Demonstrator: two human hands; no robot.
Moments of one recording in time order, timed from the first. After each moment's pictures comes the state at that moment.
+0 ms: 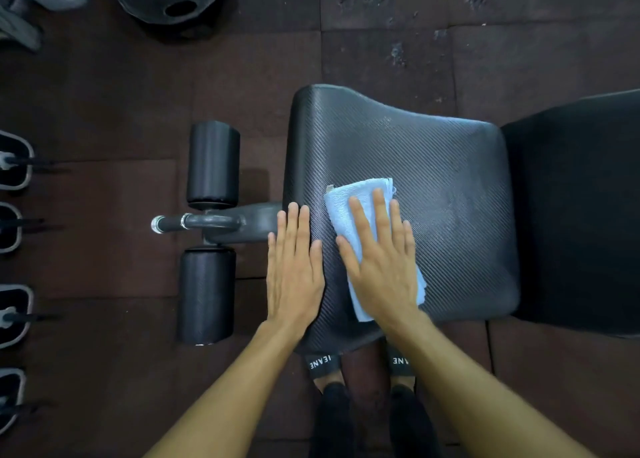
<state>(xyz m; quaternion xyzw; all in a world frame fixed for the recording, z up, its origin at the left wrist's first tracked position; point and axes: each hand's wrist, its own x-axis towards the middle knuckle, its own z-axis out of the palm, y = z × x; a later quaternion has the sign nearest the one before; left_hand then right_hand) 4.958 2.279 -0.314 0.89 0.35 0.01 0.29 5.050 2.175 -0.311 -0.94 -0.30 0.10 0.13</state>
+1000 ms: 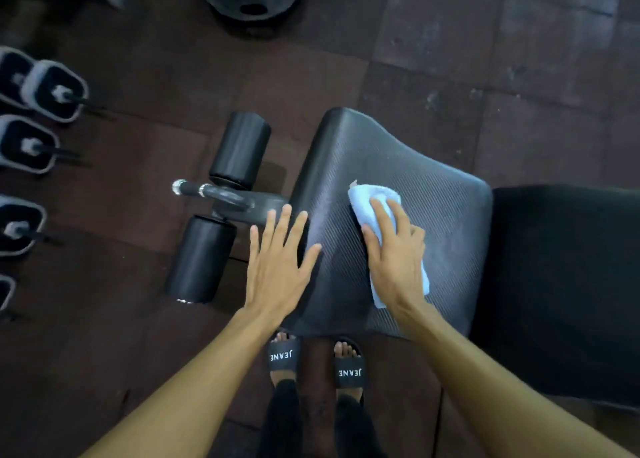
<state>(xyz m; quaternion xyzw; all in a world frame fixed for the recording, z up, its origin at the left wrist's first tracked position) 4.954 2.262 -0.253 0.87 0.44 -0.05 0.22 5.111 2.161 -0.250 -0.89 -0.34 0.18 0.23</state>
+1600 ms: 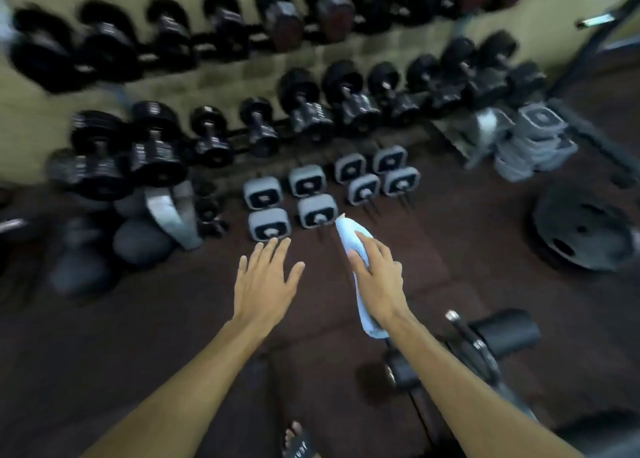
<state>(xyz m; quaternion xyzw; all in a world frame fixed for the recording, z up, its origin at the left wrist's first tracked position) 4.434 2.331 0.033 0.53 0.83 0.09 0.12 4.614 2.400 0.033 -0.56 -0.68 0.42 0.22</state>
